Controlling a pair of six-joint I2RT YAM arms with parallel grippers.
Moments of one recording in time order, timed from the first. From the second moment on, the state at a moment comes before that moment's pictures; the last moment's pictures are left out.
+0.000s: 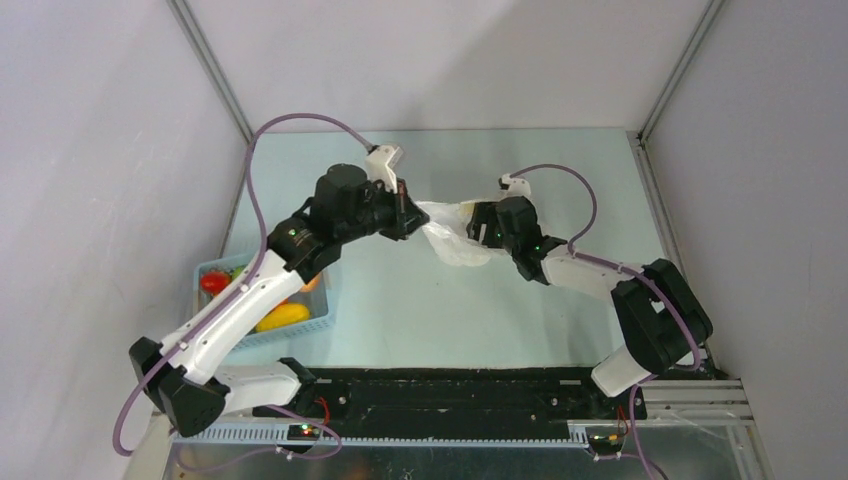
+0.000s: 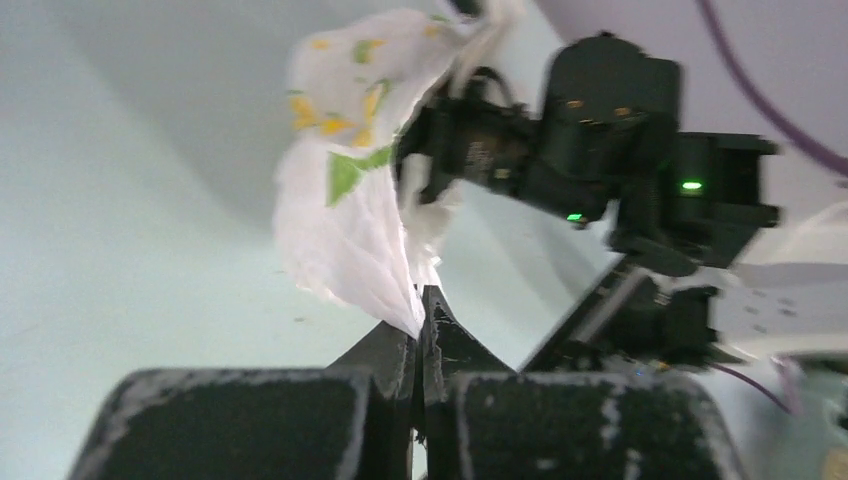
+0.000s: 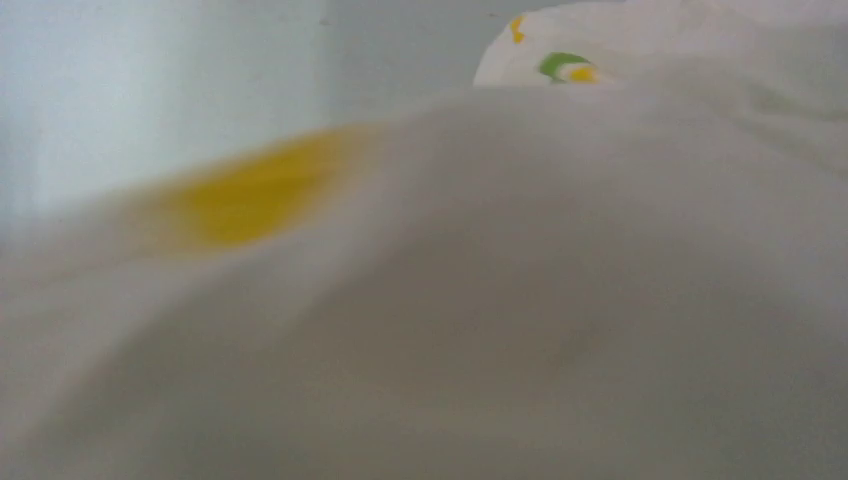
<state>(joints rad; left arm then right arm) -0.67 1.19 1.21 -0.39 0.24 -0.43 0.59 1.56 0.84 0.21 0.21 0.47</state>
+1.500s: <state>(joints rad) -0.56 1.31 1.40 -0.72 0.38 -0.08 0.61 1.58 0.95 -0.09 0.11 0.21</state>
